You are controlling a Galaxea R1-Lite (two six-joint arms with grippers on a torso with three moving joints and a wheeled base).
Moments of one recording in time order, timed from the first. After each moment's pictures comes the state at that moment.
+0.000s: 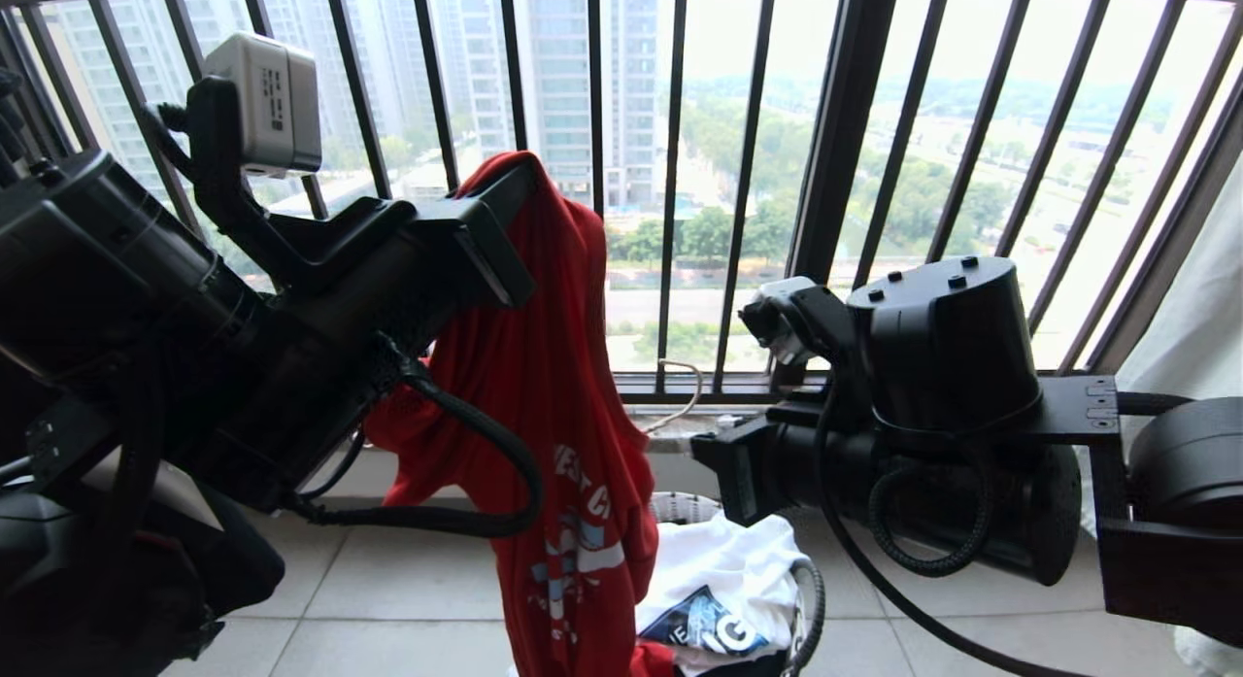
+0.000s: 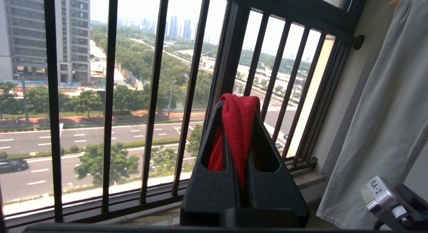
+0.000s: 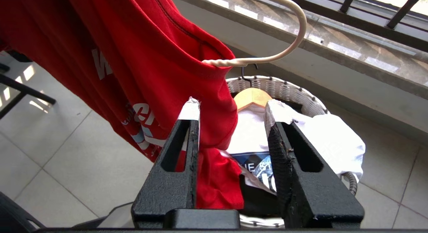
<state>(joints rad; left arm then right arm) -0.68 1.55 -0.78 -1.24 0.13 -0.13 0.80 1.66 -1.02 -0.21 -0.20 0.19</state>
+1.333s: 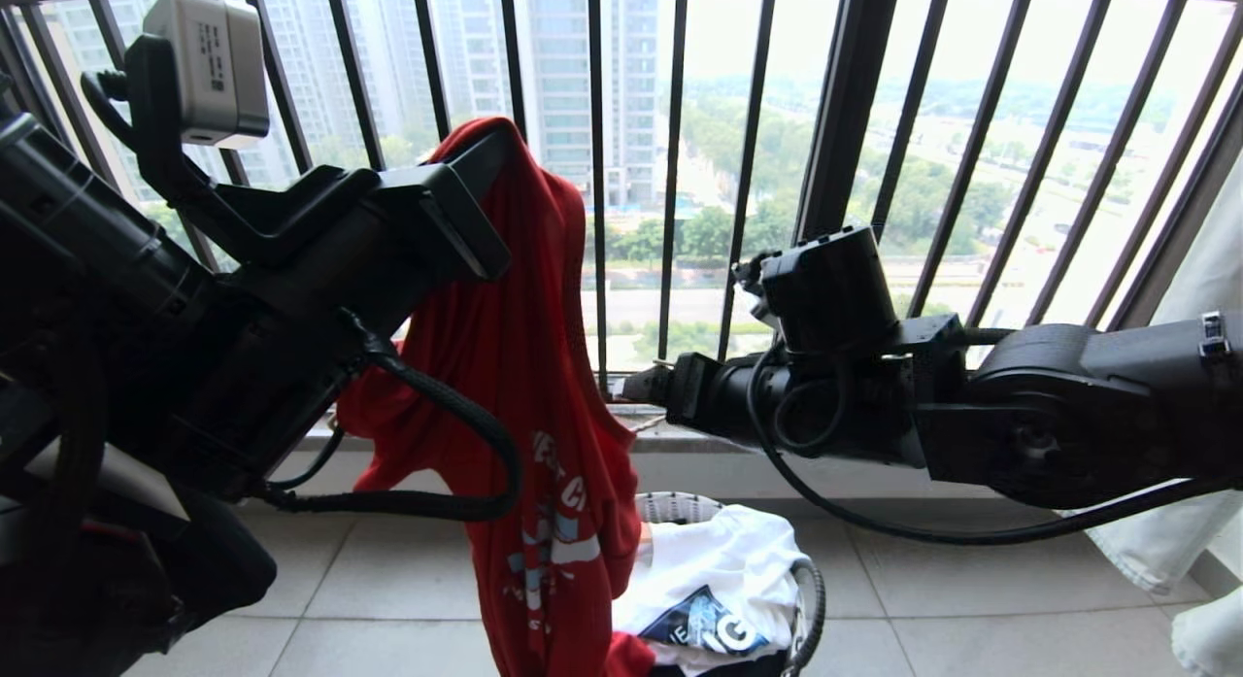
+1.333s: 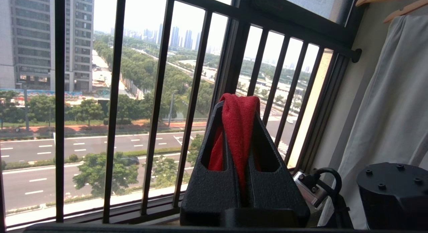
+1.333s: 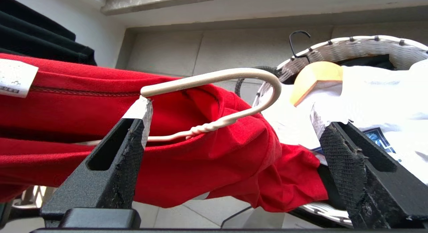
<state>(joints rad) -0.67 1.51 -0.79 -1.24 0.13 -0.13 0.69 1.85 -1.27 -0.11 -0.02 0.69</state>
